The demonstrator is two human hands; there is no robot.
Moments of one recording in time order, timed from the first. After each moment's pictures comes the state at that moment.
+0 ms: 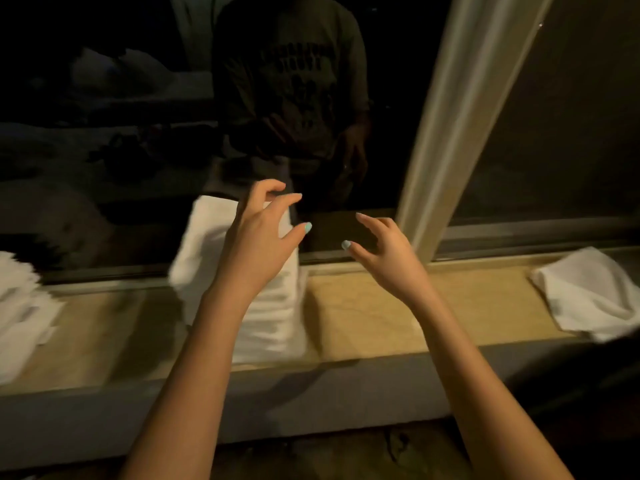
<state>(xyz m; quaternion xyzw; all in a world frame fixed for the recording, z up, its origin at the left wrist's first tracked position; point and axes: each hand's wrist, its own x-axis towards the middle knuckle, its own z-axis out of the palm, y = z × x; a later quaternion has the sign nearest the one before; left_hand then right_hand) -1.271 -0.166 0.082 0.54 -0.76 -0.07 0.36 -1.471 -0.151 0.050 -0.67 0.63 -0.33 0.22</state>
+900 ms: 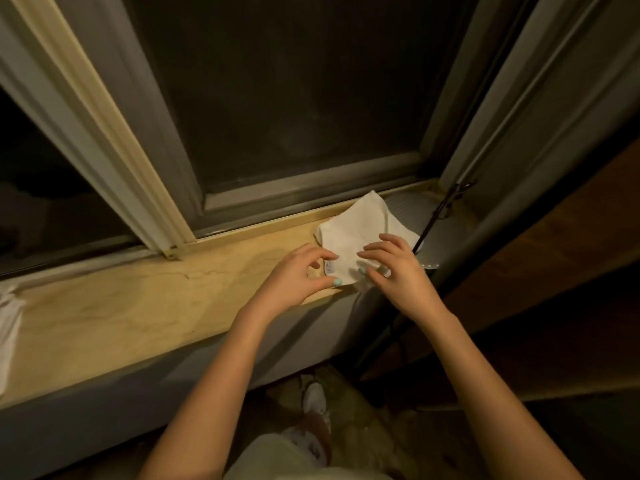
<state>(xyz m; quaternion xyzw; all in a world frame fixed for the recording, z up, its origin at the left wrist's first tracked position) -1.698 -0.130 -0.054 0.41 -0.82 -0.38 0.14 -1.890 -0.047 -0.041 -0.66 0.70 -0.23 0.14</state>
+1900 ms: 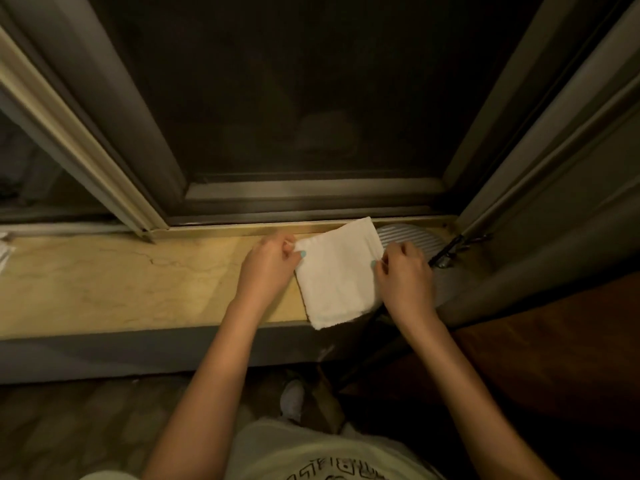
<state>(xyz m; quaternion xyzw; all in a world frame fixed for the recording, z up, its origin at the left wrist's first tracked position) -1.772 -0.157 -0.066 0.66 -0.67 -0.26 0.24 -1.977 -0.117 -0.050 -0.64 0.75 -0.14 0.05</state>
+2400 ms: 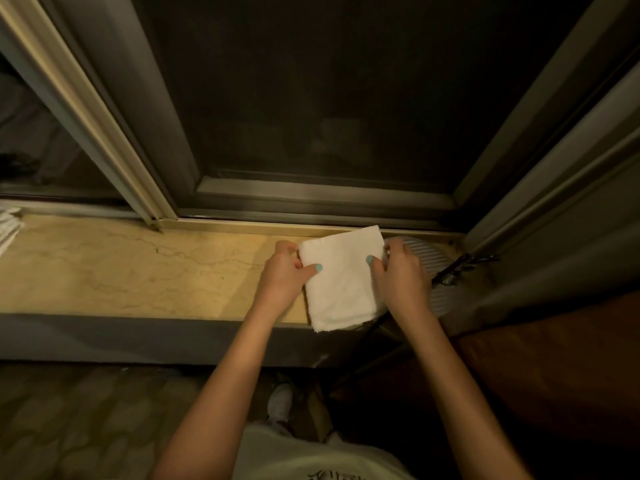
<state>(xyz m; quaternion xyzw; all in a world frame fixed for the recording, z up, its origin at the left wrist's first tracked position) -1.793 -0.154 -0.079 0.69 -0.51 -0.43 0.29 -1.978 -0.145 -0.048 -0.63 0.75 -0.15 0.10</state>
